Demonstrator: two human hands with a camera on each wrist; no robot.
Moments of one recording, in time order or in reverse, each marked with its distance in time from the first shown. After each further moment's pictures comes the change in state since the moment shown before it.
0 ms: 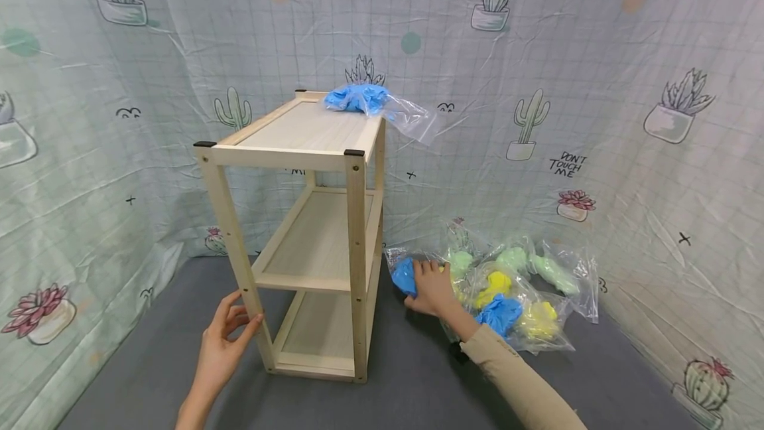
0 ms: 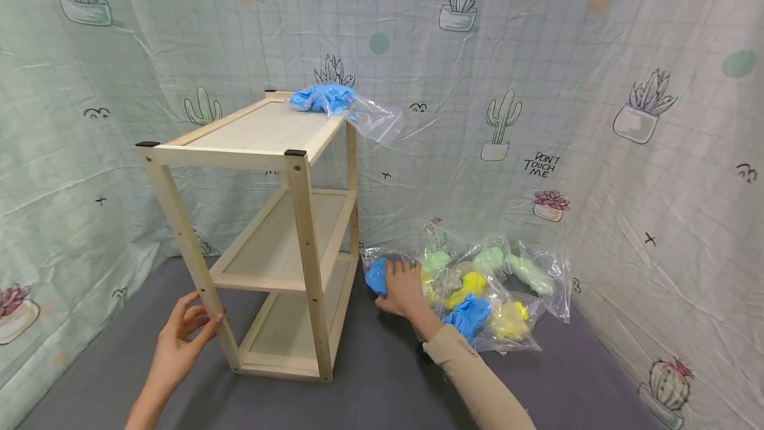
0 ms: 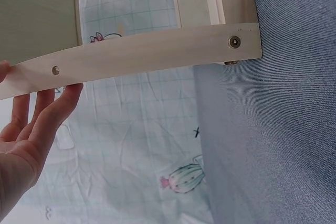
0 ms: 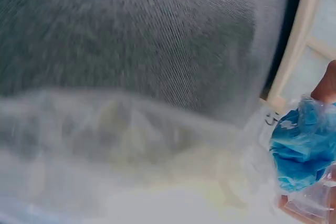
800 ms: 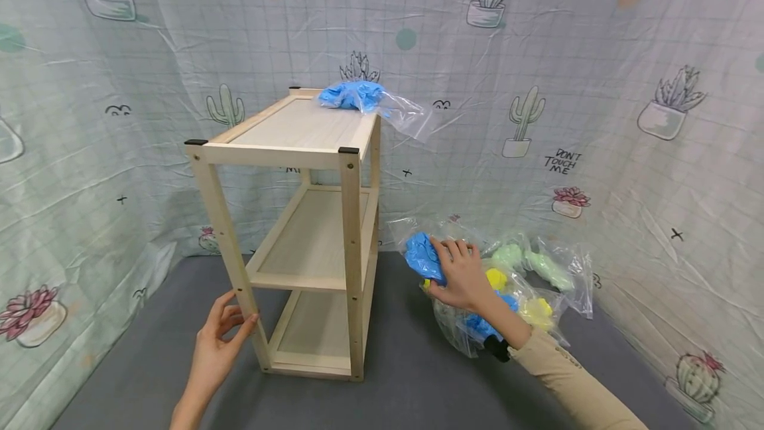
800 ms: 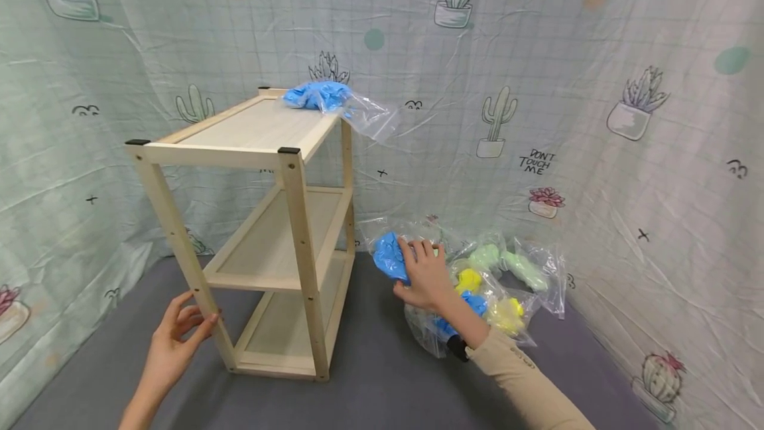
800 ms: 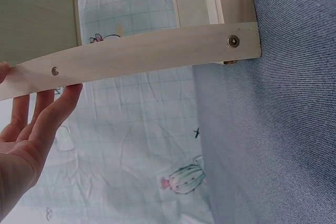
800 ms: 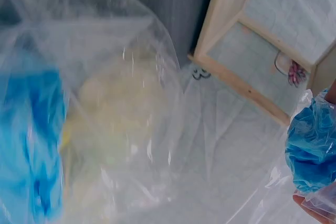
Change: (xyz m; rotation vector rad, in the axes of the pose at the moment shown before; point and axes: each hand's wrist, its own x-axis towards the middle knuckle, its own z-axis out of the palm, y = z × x) left_hand 0.002 -0.002 0.001 -0.015 0.007 0.022; right_hand -0.018 0.040 -0.086 0.080 0.303 -0.160
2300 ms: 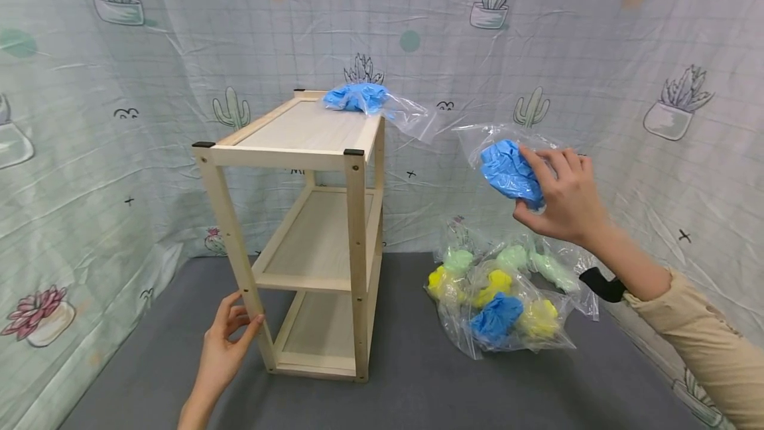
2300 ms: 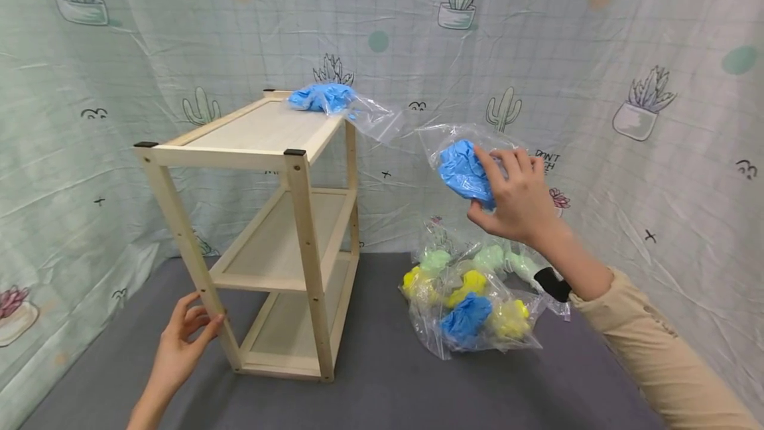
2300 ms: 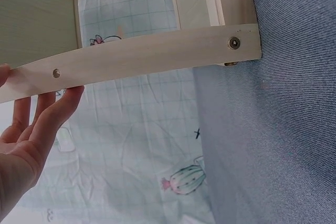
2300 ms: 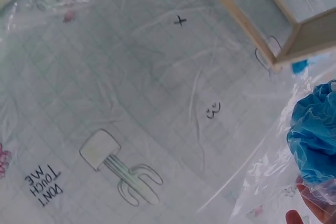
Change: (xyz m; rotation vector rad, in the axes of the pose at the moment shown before) left_hand -0.001 -0.001 0.002 0.027 -0.008 -0.011; right_hand 0.060 0.085 -0.161 -0.043 0.311 -0.116
